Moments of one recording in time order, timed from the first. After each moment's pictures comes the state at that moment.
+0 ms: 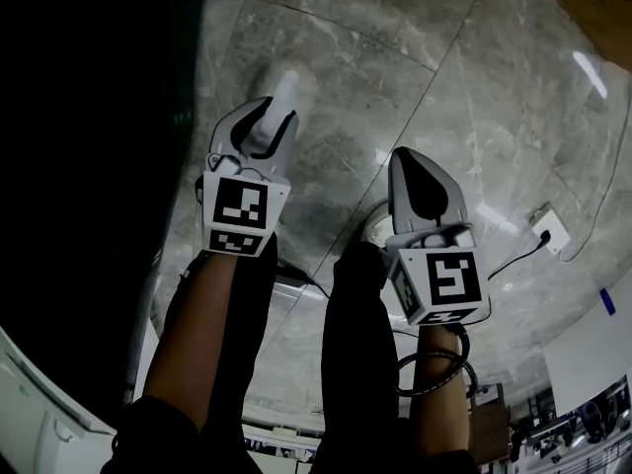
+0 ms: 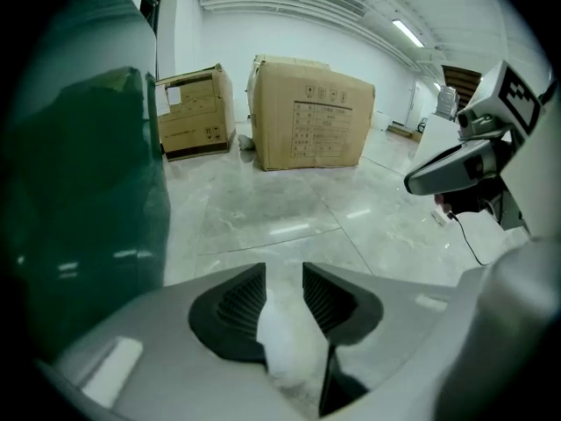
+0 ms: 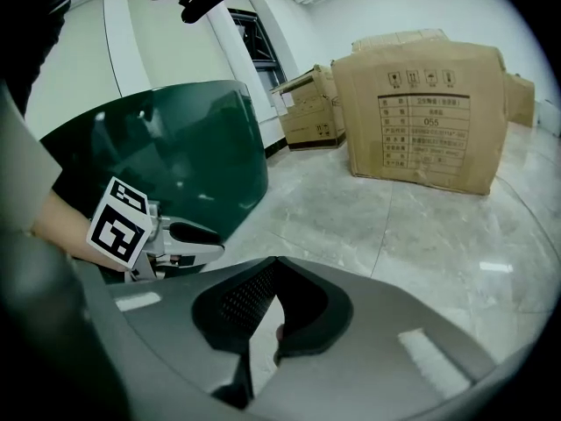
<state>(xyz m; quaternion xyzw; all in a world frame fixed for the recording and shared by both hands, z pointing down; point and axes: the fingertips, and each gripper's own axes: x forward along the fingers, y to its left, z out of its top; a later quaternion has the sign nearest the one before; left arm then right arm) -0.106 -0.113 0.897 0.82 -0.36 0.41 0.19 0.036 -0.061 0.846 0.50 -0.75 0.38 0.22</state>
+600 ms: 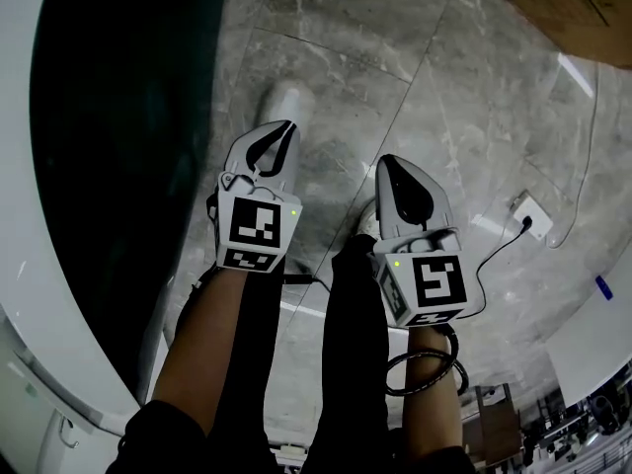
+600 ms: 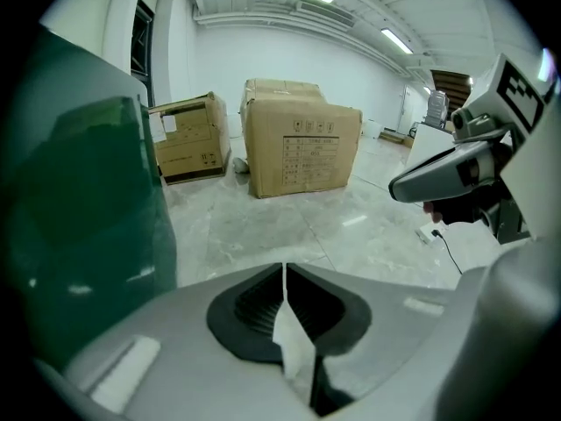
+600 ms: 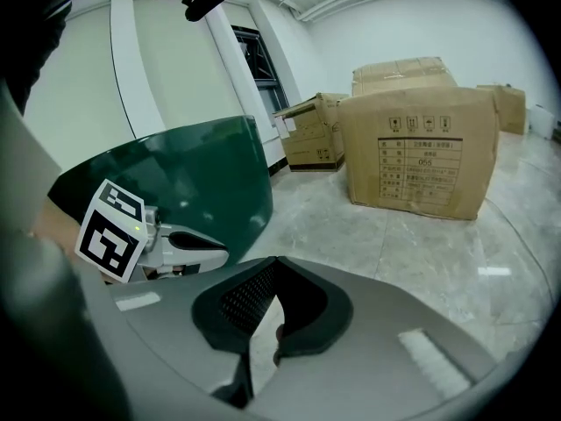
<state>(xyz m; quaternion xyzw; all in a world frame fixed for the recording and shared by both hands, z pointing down) -0.079 -0.114 0.788 0.84 -0.35 0.39 0.17 0.034 -0.068 0.742 0.52 -0.75 0.36 0.20</state>
